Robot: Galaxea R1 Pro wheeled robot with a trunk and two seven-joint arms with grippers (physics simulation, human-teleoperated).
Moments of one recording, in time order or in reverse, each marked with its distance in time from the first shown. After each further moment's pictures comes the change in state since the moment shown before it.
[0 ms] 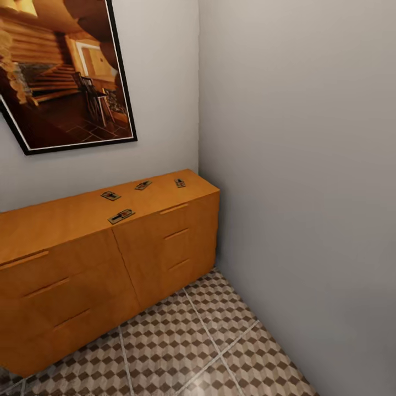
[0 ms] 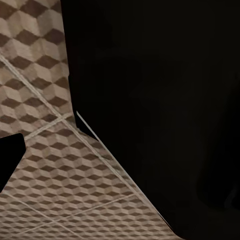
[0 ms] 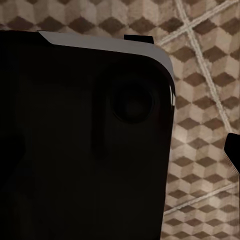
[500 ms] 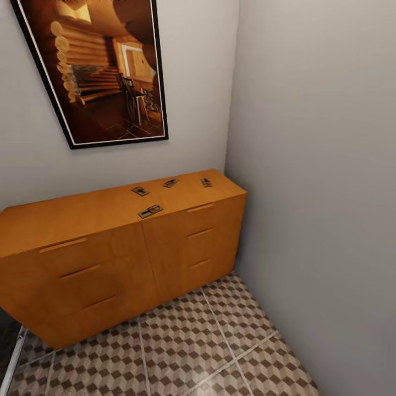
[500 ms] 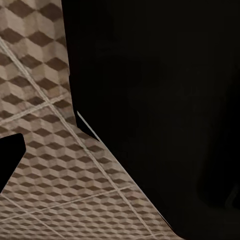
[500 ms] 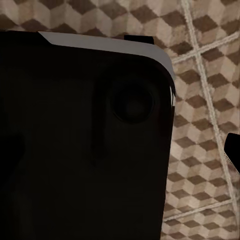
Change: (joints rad) left arm 0.000 0.001 0.000 0.000 0.000 0.000 0.000; right arm 0.000 0.000 0.000 -0.001 0.001 0.000 0.000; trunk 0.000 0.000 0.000
